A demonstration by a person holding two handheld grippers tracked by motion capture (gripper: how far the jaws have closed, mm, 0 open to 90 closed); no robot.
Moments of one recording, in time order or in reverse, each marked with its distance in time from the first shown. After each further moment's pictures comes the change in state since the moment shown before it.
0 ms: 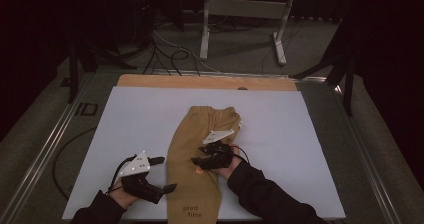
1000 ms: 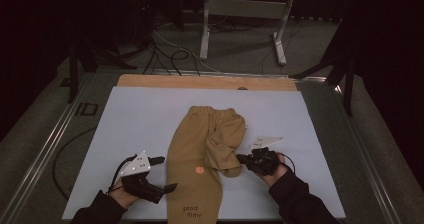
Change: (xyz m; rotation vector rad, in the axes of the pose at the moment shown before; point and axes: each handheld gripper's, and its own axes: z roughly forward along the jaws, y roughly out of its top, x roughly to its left) left arm 0.000 0.001 0.001 0.003 0.001 -0.004; right arm -0.027 -0.055 -0.104 -0.012 -0.113 0.041
